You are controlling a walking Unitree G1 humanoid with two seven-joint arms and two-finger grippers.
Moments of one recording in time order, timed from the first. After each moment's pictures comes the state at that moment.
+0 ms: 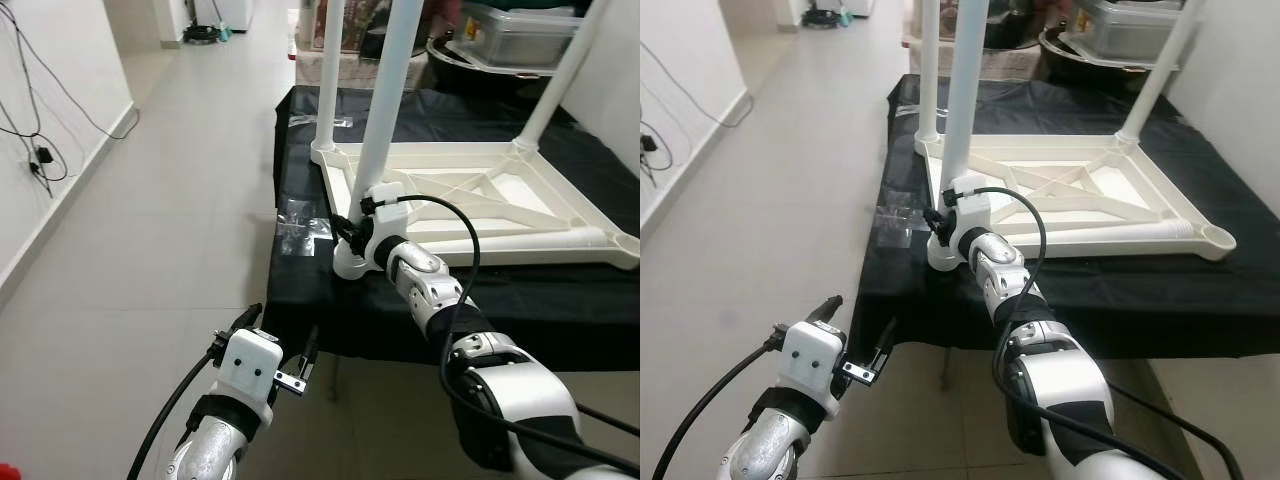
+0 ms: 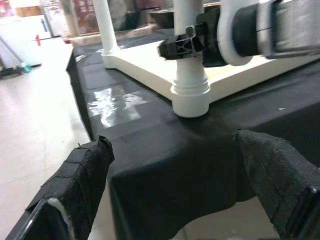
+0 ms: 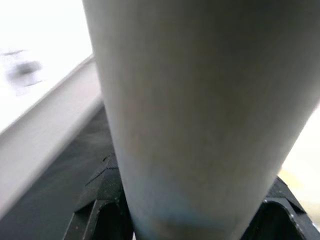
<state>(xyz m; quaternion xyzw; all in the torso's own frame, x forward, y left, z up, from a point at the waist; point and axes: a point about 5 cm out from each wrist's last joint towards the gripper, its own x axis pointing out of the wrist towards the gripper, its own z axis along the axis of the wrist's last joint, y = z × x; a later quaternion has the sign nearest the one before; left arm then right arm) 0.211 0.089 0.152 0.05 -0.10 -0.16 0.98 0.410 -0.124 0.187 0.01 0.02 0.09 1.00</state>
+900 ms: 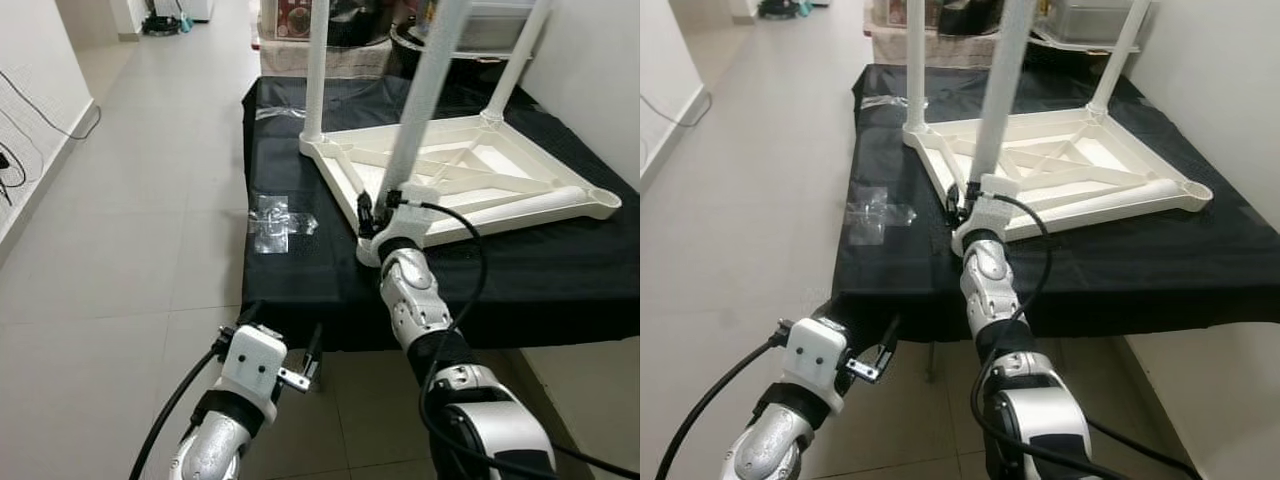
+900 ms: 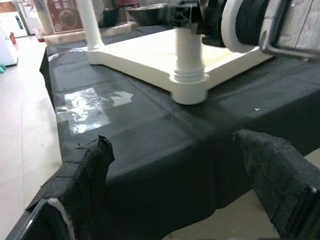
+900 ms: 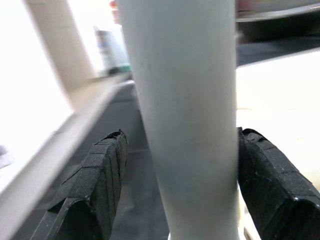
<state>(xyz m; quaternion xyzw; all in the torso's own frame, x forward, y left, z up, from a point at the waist) 0.211 0.087 0.149 0.04 -0.09 -0.16 0.98 0.395 -0.115 0.194 0.10 -0.09 0.11 0.99</state>
